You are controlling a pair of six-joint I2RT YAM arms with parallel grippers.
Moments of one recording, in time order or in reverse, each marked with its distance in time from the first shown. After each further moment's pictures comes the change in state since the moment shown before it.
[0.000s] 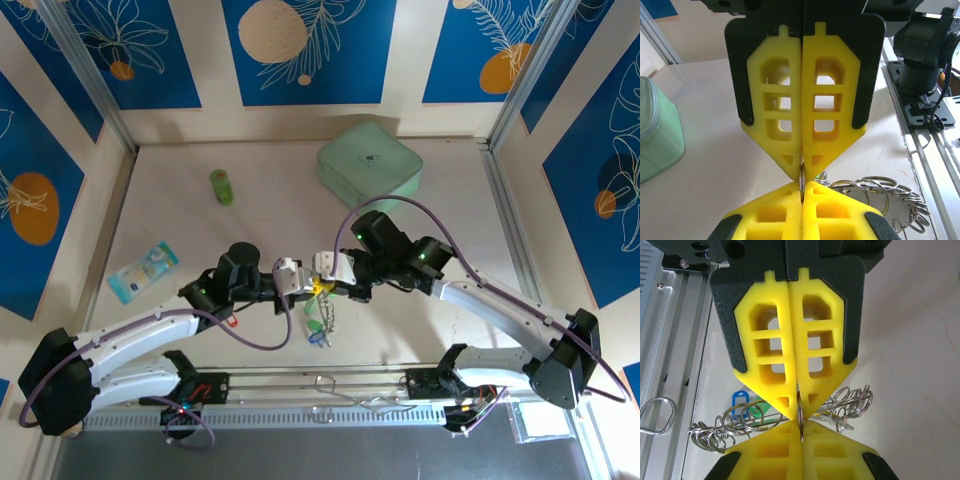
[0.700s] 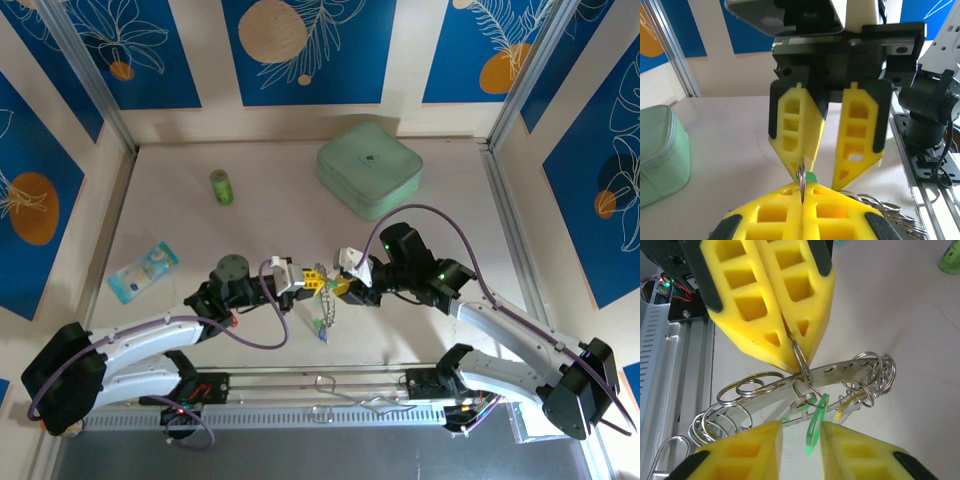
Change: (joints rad) left arm 0.000 0.029 -0.162 0.460 0.001 -0.223; right arm -0.112 -0.169 -0.272 0.252 -0.143 0.219
